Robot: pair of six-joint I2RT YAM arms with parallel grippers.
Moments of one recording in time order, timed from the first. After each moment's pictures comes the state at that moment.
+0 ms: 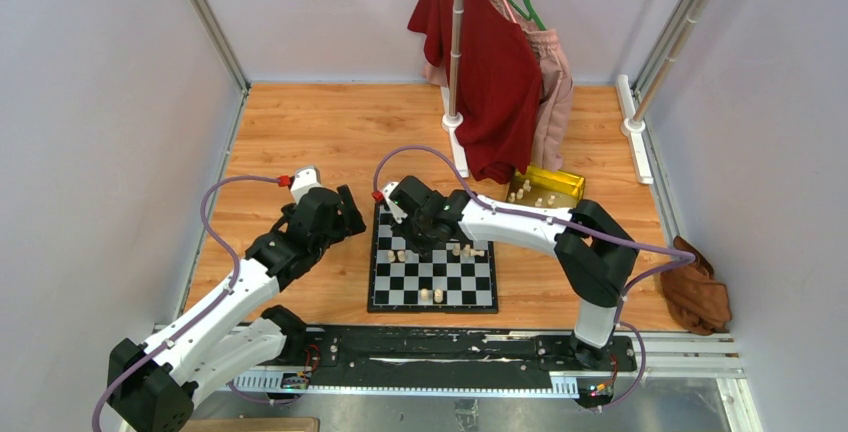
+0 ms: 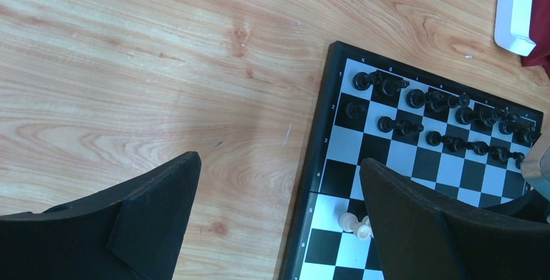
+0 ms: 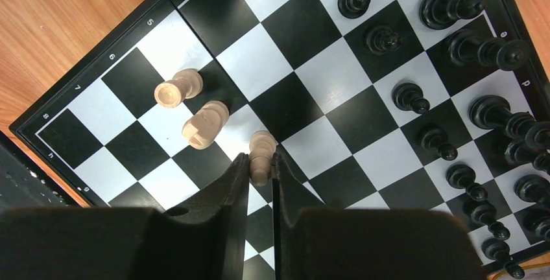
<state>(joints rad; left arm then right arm) -0.56 0.84 0.60 -0.47 -0.45 -0.72 1.02 1.79 1.26 -0.47 -0.01 0.06</state>
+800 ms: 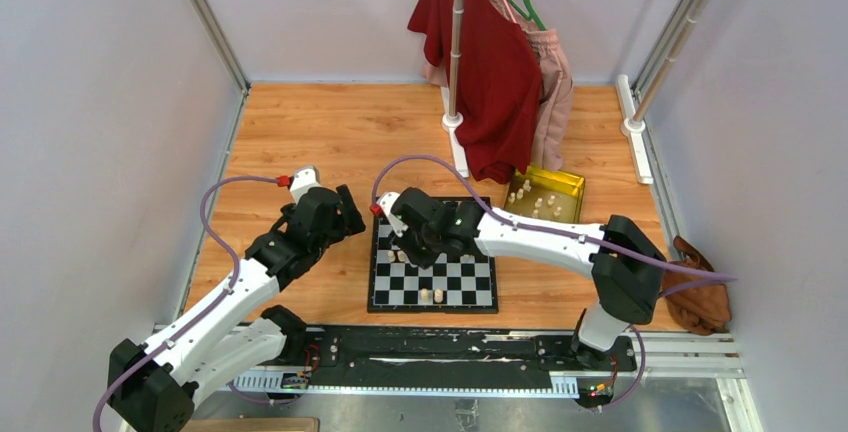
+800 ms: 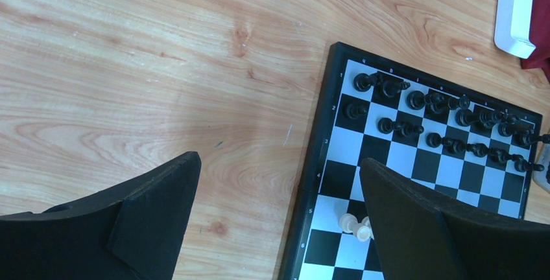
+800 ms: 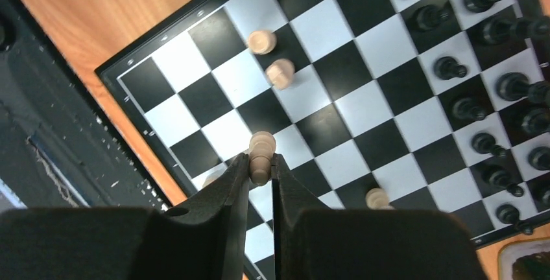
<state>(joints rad) -0.55 0.84 0.59 -0.47 -0.45 -0.73 1.09 1.65 1.22 -0.51 -0.02 0.06</state>
